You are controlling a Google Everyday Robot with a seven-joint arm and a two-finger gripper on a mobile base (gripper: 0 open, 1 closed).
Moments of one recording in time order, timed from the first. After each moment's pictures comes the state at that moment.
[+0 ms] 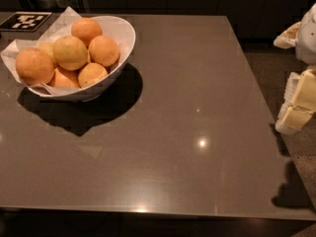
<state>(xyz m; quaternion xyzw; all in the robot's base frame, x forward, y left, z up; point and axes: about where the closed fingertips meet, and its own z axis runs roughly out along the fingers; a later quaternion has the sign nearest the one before) 0.438 -0.217 0.976 -0.60 0.78 -0.03 0.16</state>
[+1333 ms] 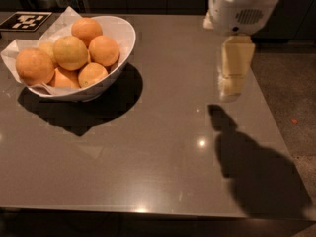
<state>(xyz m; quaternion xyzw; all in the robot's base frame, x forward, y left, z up) 0.494 -0.122 0.985 -0.71 0.70 -0.07 0.09</state>
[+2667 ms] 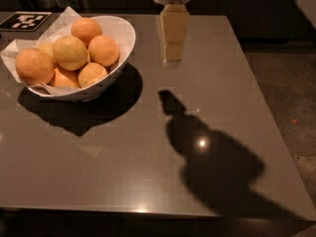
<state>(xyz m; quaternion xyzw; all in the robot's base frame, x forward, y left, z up) 0.557 -0.004 1.019 -0.77 0.61 -0.07 0.17</state>
